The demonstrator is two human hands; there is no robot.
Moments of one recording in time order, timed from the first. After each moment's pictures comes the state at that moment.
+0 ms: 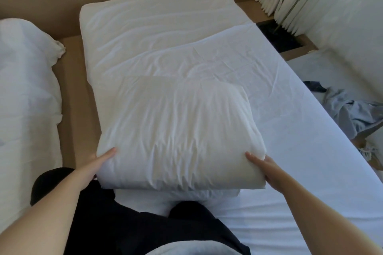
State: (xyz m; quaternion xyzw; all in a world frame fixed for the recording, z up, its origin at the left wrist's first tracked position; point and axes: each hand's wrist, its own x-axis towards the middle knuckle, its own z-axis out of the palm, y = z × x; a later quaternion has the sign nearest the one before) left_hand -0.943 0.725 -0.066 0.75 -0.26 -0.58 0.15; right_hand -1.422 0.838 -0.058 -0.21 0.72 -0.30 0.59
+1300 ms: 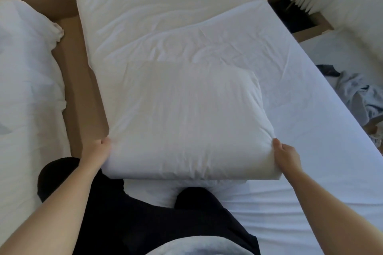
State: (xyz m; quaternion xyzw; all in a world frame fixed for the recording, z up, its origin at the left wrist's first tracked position) left_hand -0.944 0.714 -0.070 0.84 -0.40 -0.36 0.02; right_hand -1.427 0.834 -0.067 -0.23 0.91 -0.15 0.32
